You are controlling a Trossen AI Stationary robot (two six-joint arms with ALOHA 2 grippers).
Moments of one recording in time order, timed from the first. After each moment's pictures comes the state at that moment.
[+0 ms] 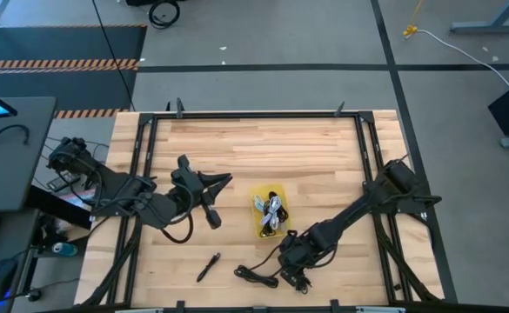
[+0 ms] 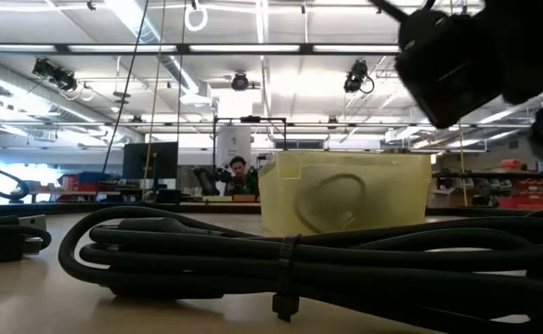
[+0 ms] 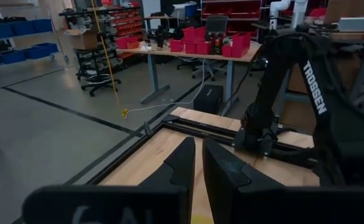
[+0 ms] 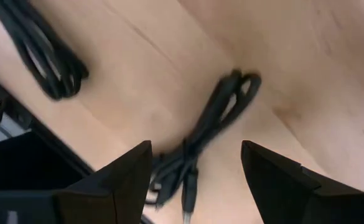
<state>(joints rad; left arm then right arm) -0.55 1.34 1.38 -0.29 -1.09 -0.22 0.57 1.94 1.24 -0.58 -0.22 1.39</state>
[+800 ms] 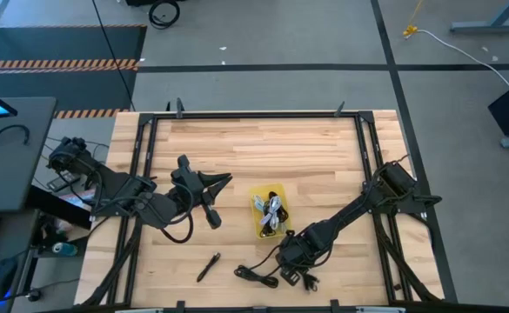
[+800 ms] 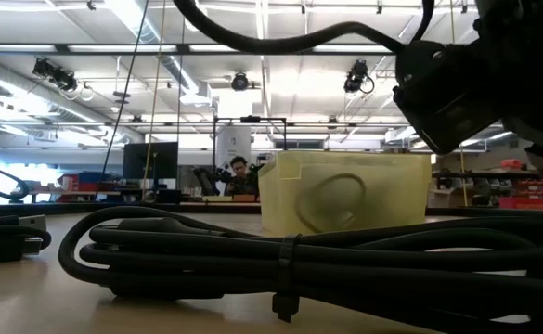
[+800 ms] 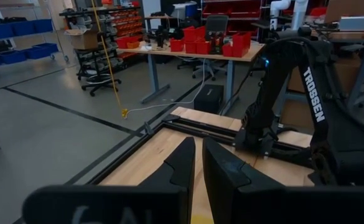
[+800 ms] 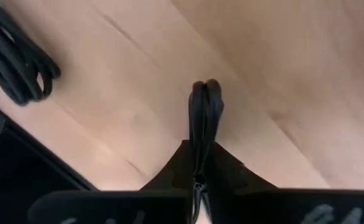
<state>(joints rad) -0.55 1.34 1.38 -0.29 -1.09 -0.22 0.55 1.98 1.24 -0.58 -0.28 1.37</state>
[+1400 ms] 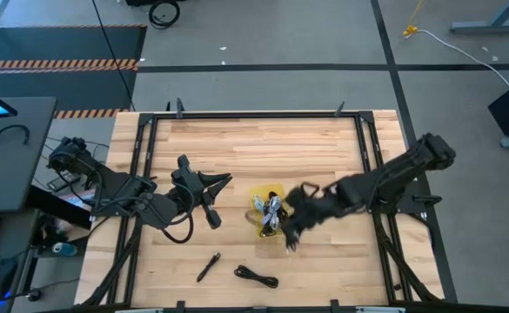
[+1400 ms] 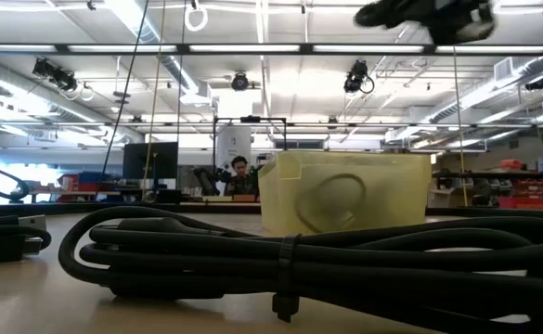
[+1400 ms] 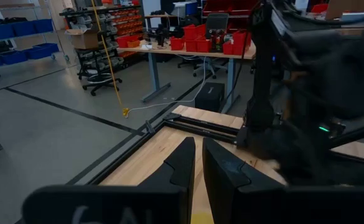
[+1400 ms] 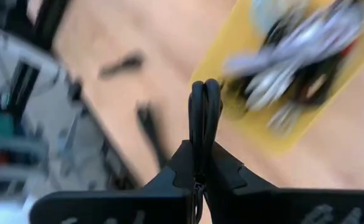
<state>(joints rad) -0.55 1.34 1.38 -0.31 -1.09 -0.22 0.41 1.50 1.24 -0.66 0.13 1.27</state>
